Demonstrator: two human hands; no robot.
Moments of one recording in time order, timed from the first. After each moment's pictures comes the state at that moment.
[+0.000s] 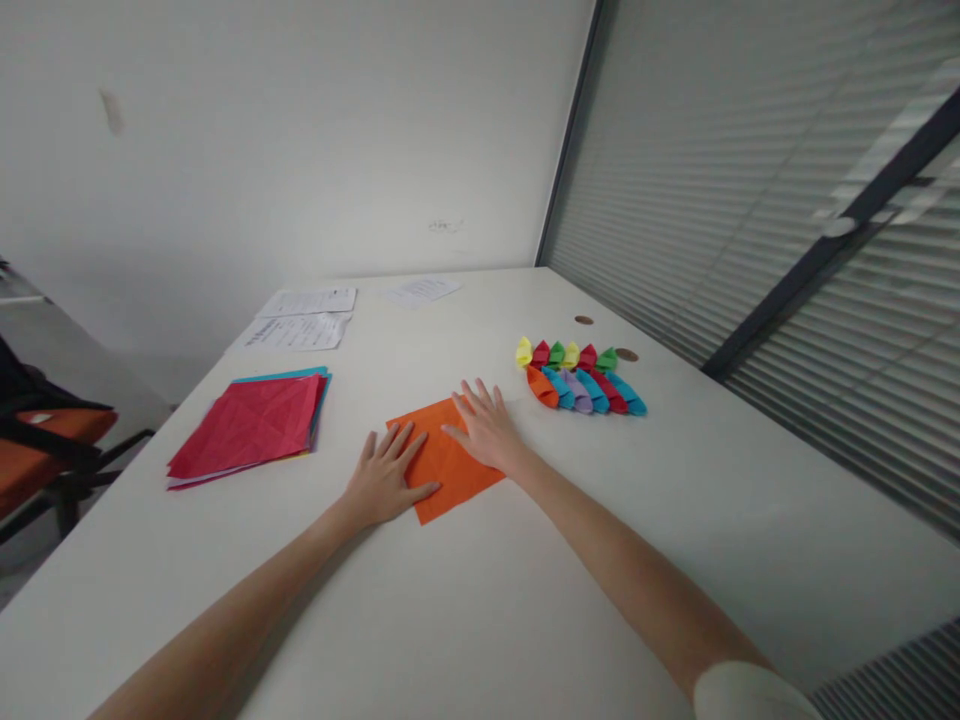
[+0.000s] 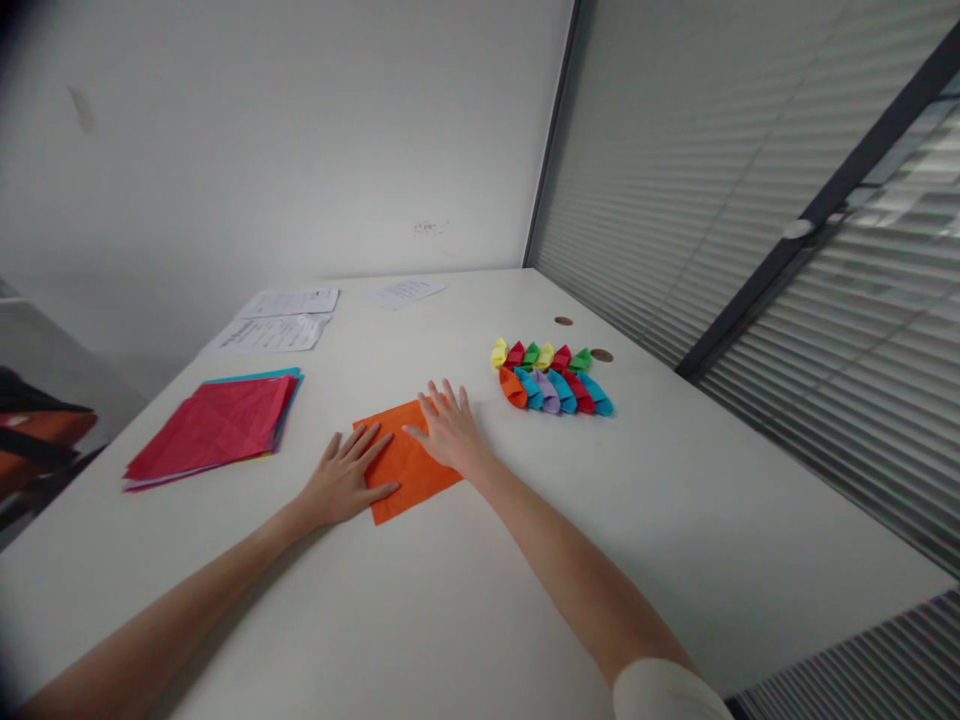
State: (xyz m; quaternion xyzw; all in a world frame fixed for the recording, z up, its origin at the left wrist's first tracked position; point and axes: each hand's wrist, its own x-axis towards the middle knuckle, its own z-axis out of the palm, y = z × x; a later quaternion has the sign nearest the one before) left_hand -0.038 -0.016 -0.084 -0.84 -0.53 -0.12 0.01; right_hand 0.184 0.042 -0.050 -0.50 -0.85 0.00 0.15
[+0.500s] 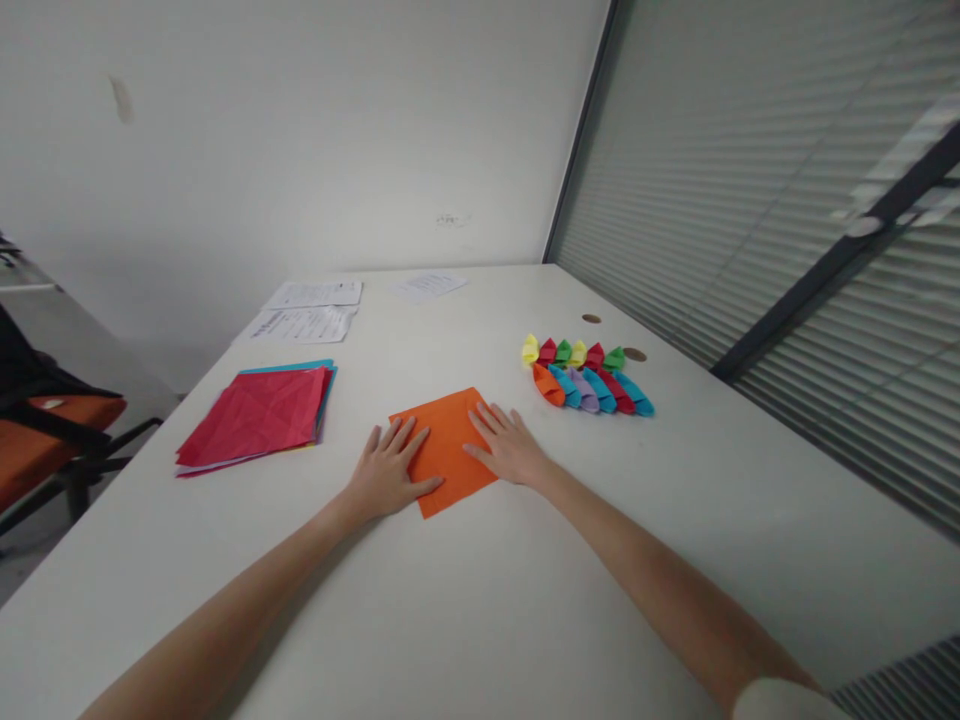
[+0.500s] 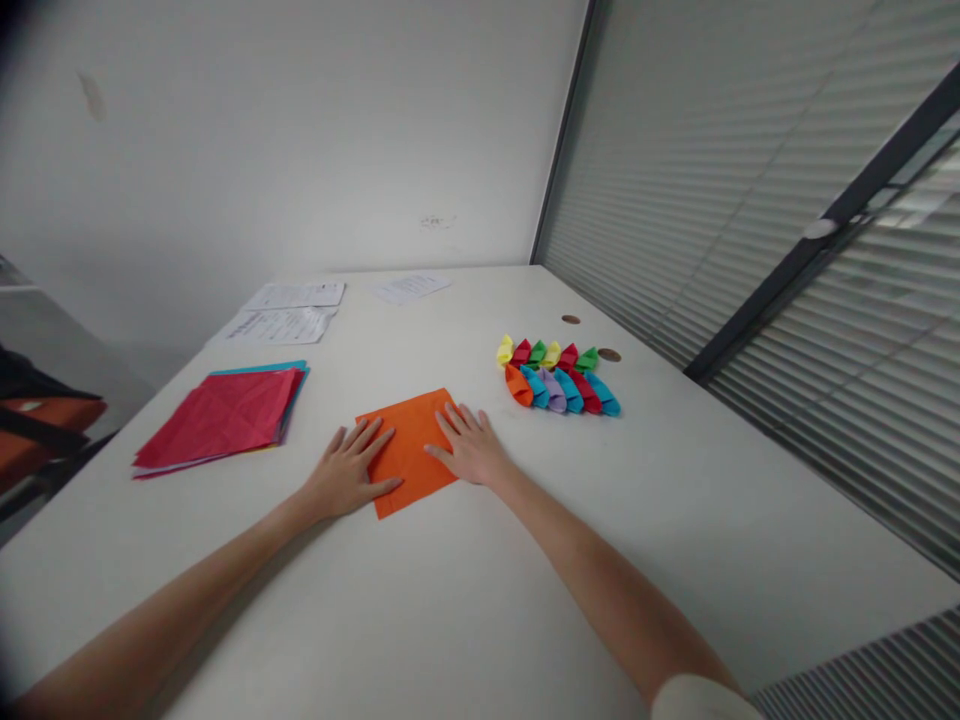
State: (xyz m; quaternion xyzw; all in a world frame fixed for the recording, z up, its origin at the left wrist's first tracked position) left_hand -0.038 -0.018 -0.080 -0.83 -0.54 -0.12 0.01; right_hand 0.214 0.027 -0.071 -0.51 -0.86 0.08 0.05
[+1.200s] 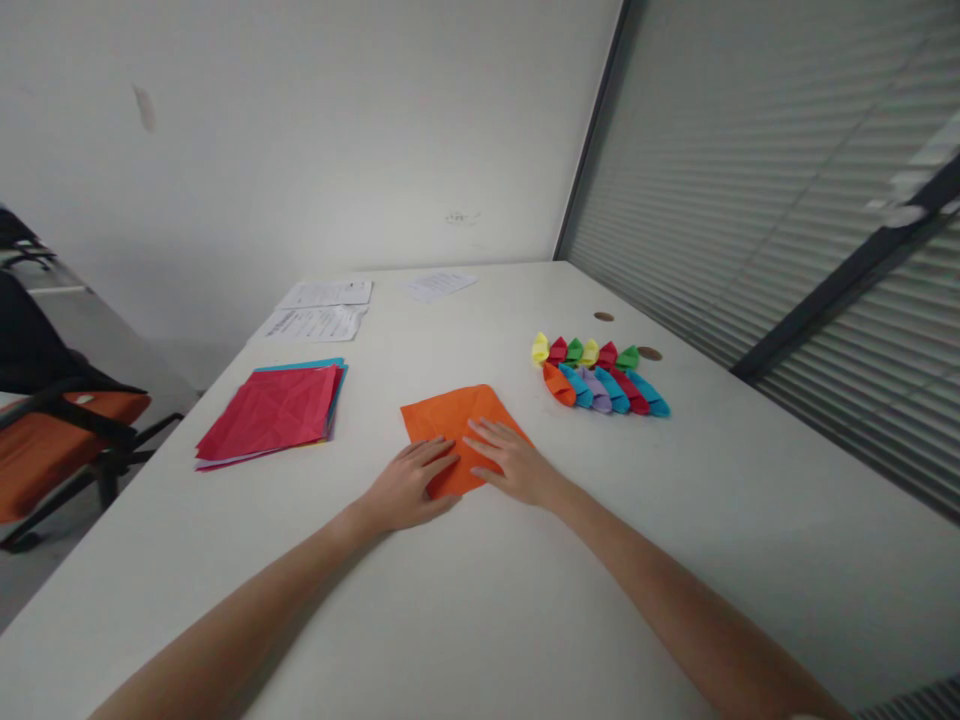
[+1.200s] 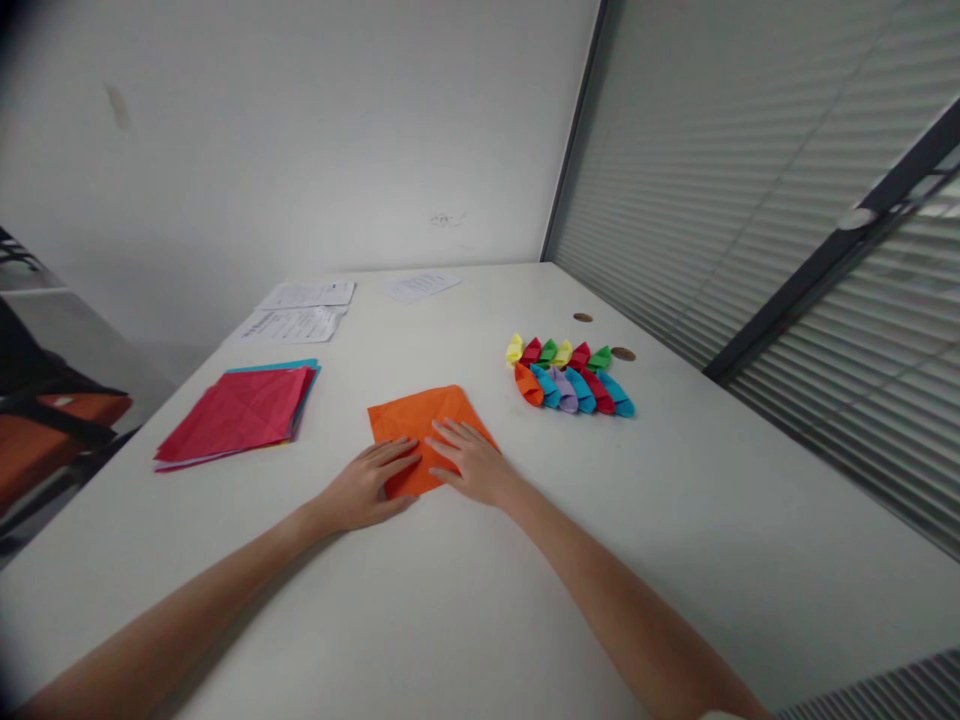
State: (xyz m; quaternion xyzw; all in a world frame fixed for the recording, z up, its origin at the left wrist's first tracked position) left_hand -0.028 -0.032 -0.067 -0.90 -0.38 -0.19 -0.06; right_hand 0.218 0.007 -0.072 -0.35 -0.91 0.10 0.19
